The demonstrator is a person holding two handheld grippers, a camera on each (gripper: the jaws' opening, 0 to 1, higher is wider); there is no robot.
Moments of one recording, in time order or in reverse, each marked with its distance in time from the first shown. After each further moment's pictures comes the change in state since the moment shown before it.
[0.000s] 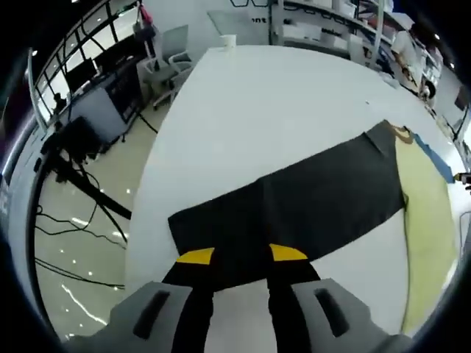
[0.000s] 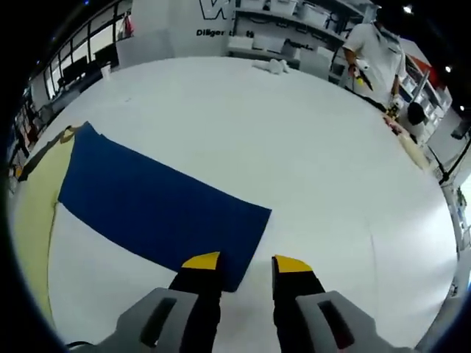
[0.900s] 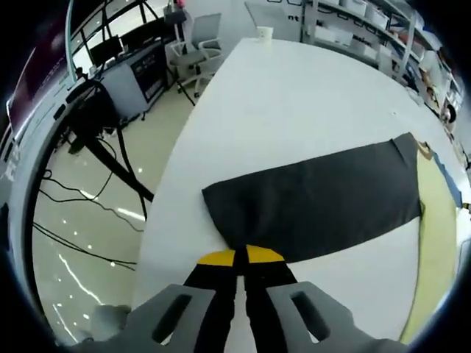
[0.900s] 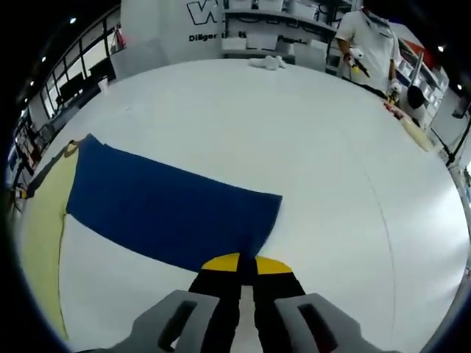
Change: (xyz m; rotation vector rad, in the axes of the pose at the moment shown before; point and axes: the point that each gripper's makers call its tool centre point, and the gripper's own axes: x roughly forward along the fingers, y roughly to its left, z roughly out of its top) left arm -0.005 0.026 -0.021 -0.134 0.042 0.067; right arm 0.003 0.012 -0.004 0.082 -0.003 0.055
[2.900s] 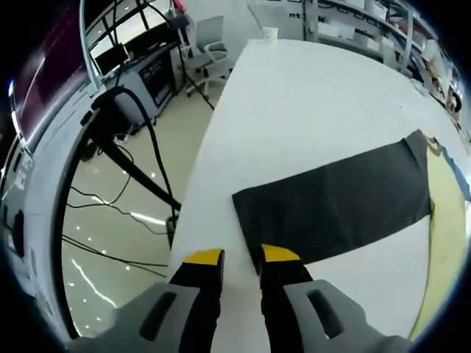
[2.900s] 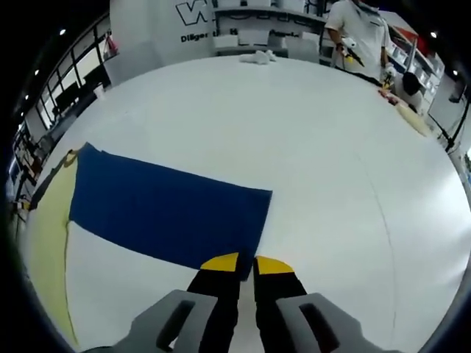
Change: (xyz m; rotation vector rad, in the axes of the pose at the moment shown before) left arm -0.016 0.025 0.001 0.045 -0.015 0.080; right arm -0.010 -0.011 -0.015 0.070 0.023 0.005
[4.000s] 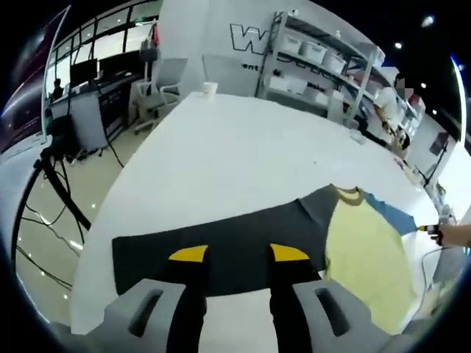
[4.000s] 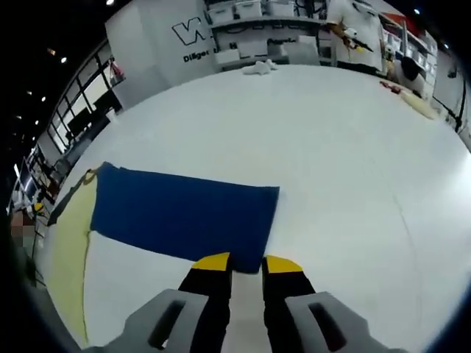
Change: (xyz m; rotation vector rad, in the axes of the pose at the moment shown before) left arm -0.068 -0.159 0.055 -0.085 -0.286 -0.406; right arm -0.008 0.013 -0.005 0.065 -0.084 0.144
